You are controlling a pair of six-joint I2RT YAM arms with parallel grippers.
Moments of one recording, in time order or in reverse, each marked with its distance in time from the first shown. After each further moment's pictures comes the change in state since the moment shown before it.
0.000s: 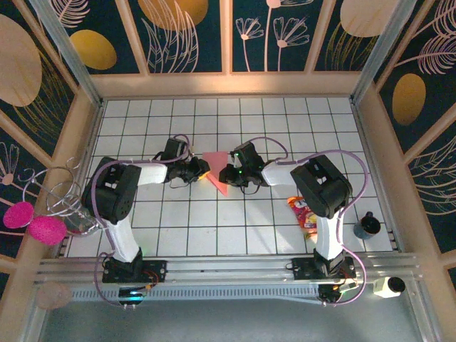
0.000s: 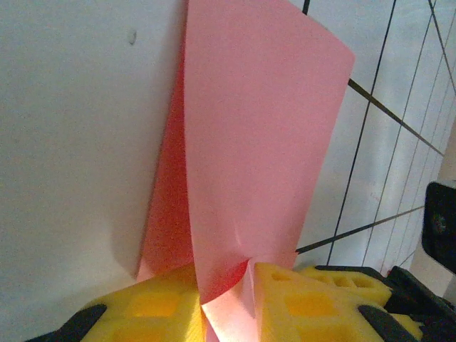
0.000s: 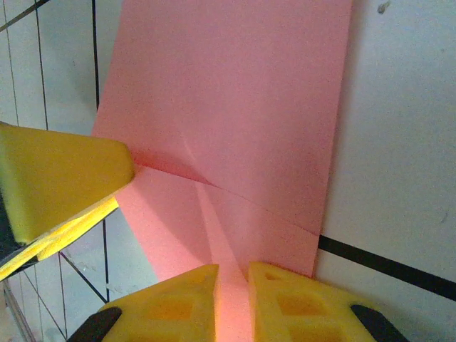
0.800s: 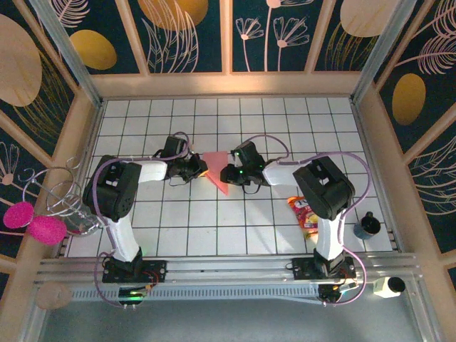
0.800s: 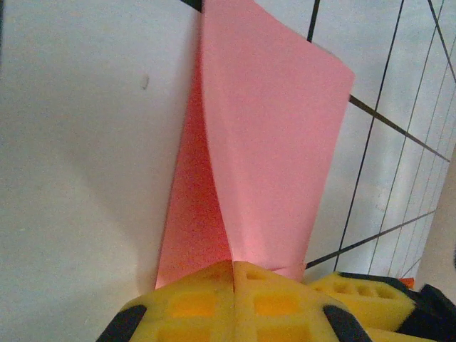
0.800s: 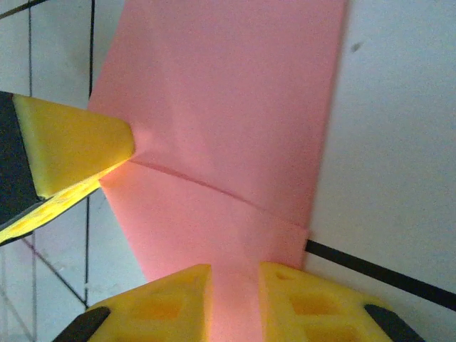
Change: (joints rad) left arm 0.014 0.023 0.034 -0.022 -0.008 0.019; right arm 0.003 -0.042 0.001 -0.051 0.079 -0.093
